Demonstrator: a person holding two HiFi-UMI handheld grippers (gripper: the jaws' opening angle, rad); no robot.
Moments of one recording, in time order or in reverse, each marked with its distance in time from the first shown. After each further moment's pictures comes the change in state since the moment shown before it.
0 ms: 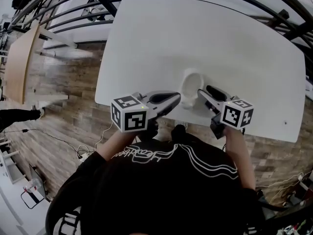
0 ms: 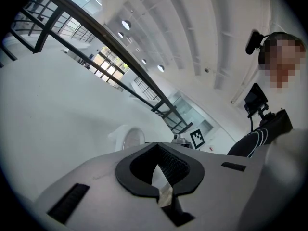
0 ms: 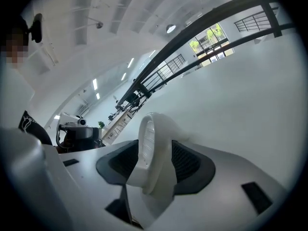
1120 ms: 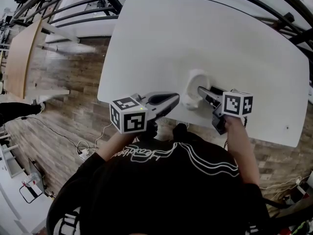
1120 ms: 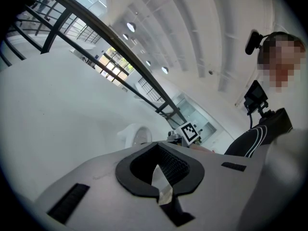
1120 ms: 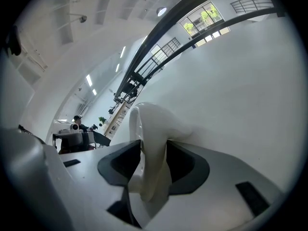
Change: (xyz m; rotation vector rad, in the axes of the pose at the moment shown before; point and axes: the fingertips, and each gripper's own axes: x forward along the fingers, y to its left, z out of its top) left arm -0.018 0.024 -0.007 -0.034 -0.019 0.041; right arm 0.042 -0.013 -0.016 0.116 0.174 0.015
